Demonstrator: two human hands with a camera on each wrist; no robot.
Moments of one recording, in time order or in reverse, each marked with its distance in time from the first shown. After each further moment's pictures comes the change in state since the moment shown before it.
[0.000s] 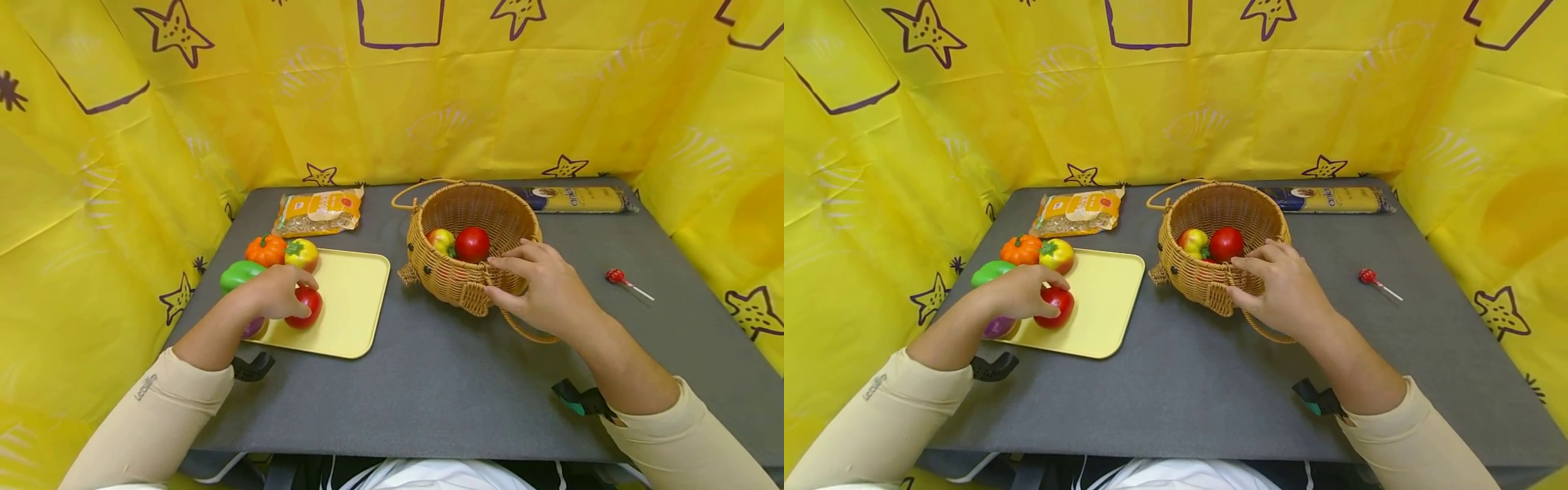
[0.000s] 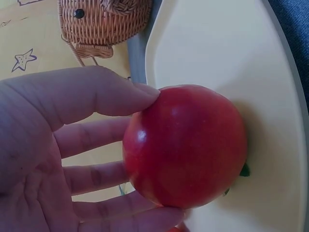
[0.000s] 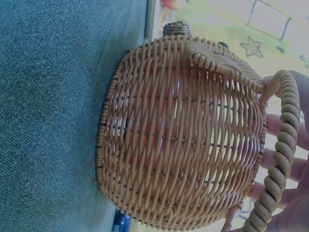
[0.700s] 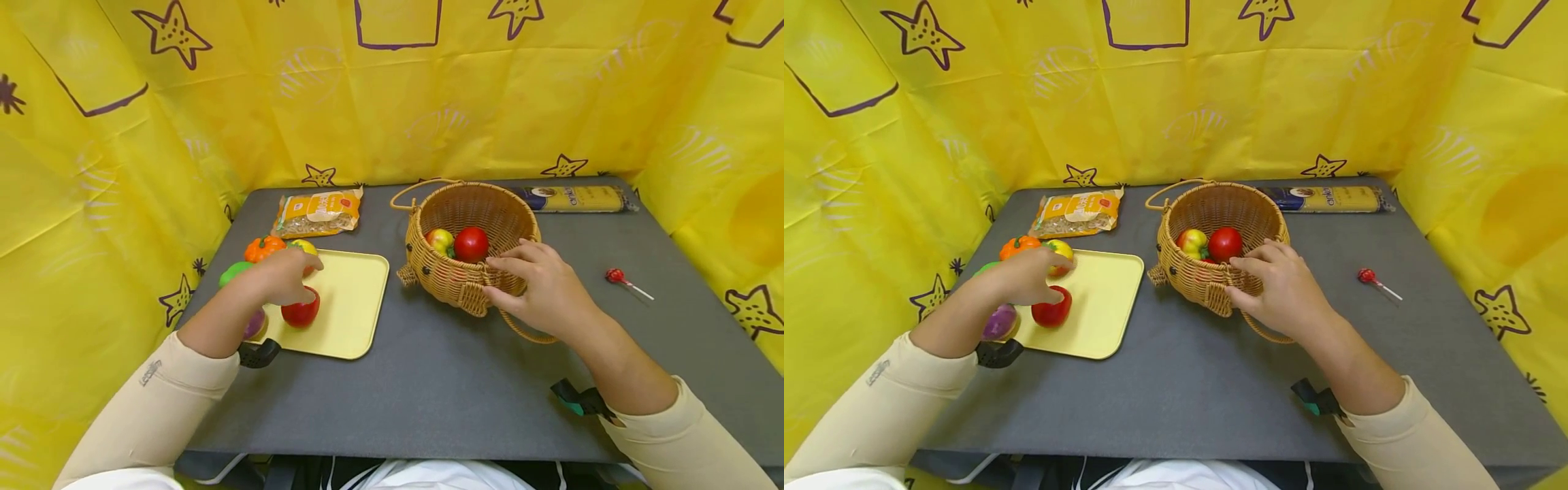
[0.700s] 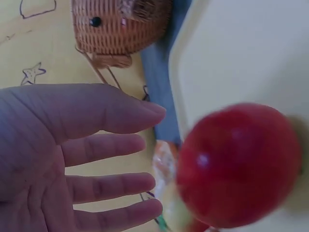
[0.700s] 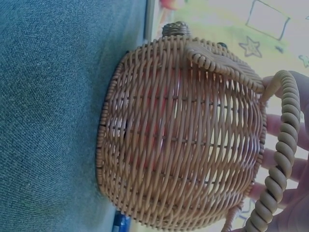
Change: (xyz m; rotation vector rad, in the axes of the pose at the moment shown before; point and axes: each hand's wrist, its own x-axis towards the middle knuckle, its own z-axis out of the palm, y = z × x) left_hand 0.007 0.029 -0.024 0.139 0.013 0.054; right_hand -0.001 0.001 0.000 -0.005 -0.004 0.010
